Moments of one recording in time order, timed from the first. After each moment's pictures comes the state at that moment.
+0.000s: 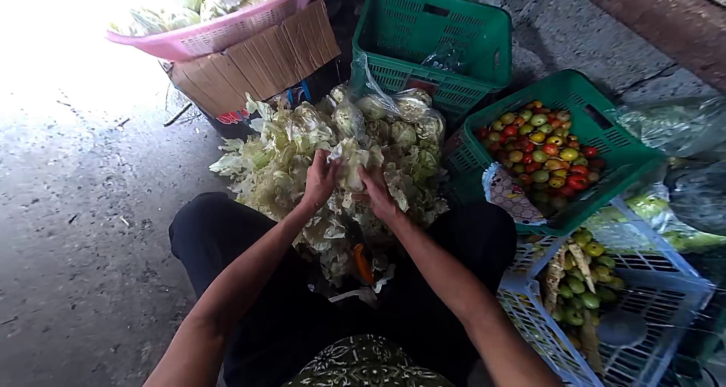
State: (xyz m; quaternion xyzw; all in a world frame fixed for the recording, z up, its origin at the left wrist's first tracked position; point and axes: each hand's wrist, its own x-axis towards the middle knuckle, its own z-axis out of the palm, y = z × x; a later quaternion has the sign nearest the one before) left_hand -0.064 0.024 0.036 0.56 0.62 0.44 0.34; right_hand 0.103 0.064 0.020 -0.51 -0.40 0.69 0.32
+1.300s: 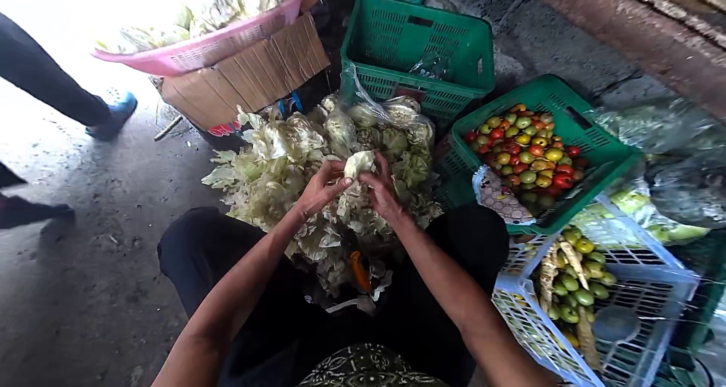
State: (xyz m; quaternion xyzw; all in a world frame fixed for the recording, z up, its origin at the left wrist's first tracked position) left_hand -0.067 0.037 0.047 0.59 0.50 0.41 0.49; right_hand 0.120 0.078 0.034 -0.41 -0.45 0.65 0.45
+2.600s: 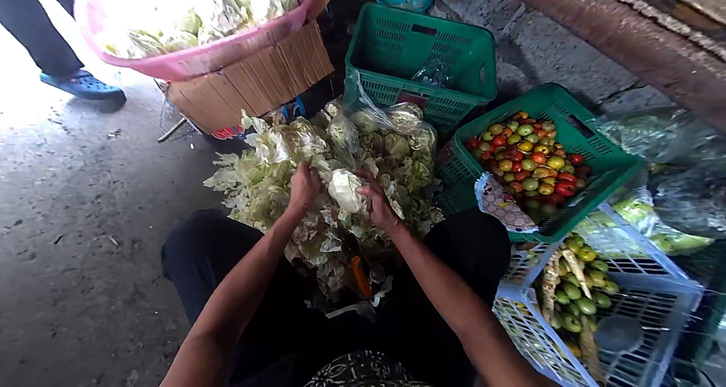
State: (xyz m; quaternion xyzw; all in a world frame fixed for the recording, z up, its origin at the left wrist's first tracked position) left_hand -0.079 0.048 0.056 0.44 0.75 0.31 0.37; right_hand 0.116 0.073 0.017 -0.39 -0.51 0.67 0.37
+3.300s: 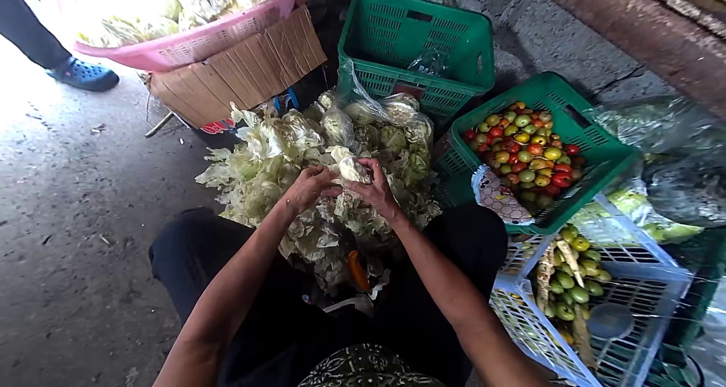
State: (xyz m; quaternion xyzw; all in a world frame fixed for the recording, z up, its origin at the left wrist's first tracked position) left_hand -0.071 0.044 0.061 0.33 0.52 0.45 0.65; right_hand 0.127 0.080 0.036 -0.41 -0.62 0.54 0.39
